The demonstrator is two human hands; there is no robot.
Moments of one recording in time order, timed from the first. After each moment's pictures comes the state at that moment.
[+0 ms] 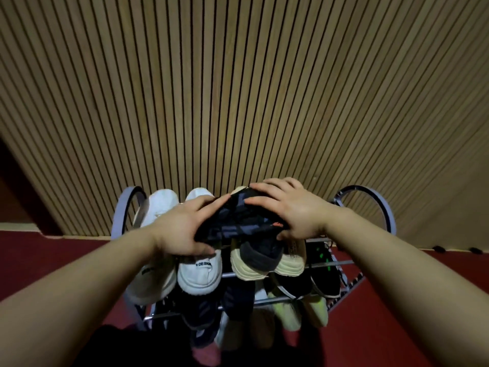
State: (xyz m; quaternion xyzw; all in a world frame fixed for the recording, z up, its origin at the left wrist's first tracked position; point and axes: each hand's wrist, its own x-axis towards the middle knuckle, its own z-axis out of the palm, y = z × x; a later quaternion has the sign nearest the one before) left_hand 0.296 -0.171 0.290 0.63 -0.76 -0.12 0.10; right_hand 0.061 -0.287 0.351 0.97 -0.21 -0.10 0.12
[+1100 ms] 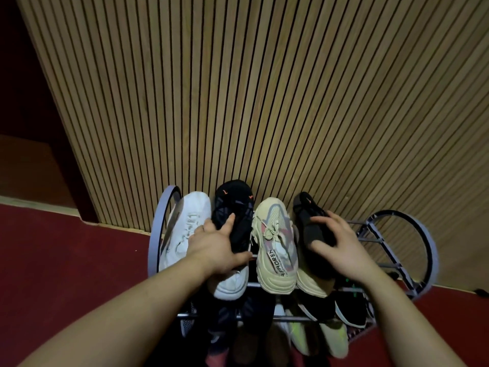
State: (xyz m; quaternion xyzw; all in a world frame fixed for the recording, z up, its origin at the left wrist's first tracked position) left_hand 0.259 -0.155 0.269 0.85 -0.49 -0.19 0.08; right_hand 0.039 -0.263 0.310 0.82 -0.49 0.14 -0.26
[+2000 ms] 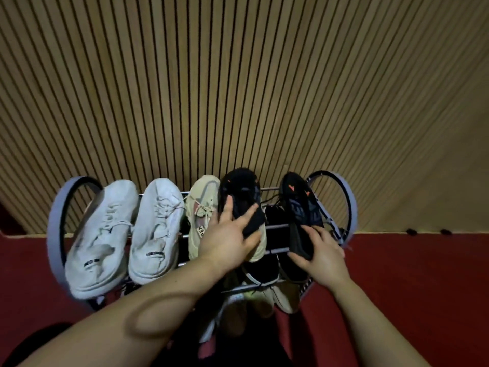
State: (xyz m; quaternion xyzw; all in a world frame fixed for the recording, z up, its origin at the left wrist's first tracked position) left_hand 0.121 -0.206 0.264 0.75 -0.62 -0.15 0.19; right_hand -0.094 -0.281 0.219 0.79 -0.59 0.11 -0.11
